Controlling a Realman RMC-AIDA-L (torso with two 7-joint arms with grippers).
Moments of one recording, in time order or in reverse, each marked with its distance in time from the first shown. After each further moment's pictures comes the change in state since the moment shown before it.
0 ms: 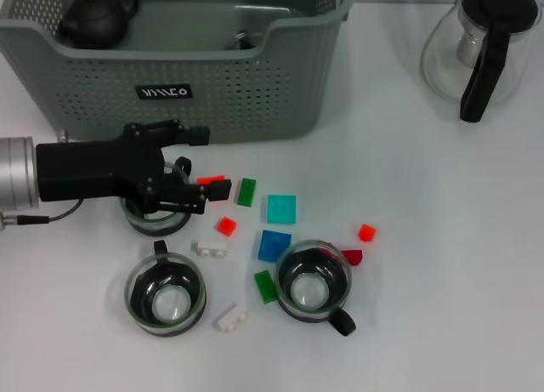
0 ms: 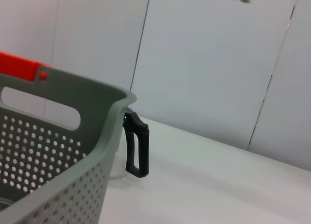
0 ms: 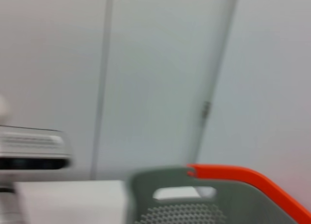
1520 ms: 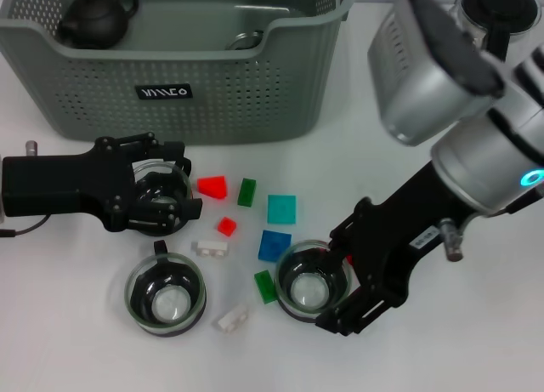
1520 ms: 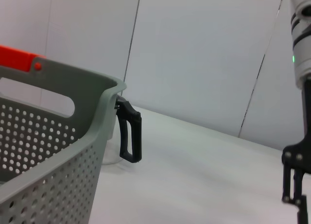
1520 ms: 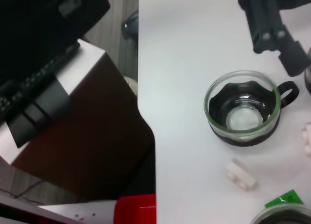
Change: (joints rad) left arm 0.040 0.033 -0.006 0.034 0.024 0.068 0.008; right arm -0.053 0.003 -0.308 -0.015 -0.271 -0.548 0.364
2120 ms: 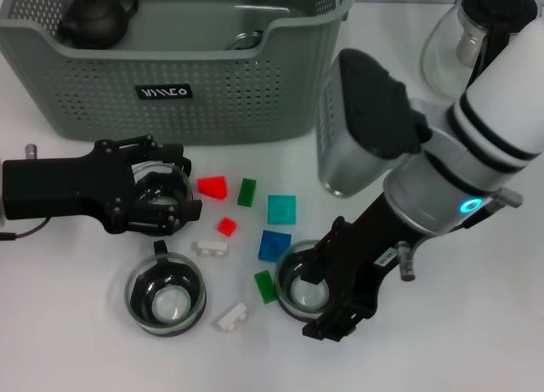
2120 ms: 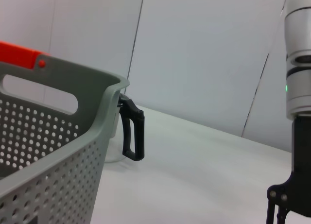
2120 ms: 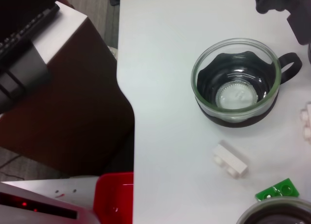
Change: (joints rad) left arm 0.007 -0.004 -0.002 -0.002 0.000 -0.010 0.003; right arm 0.042 0.001 -0.187 0.122 -0.025 0.187 -0.006
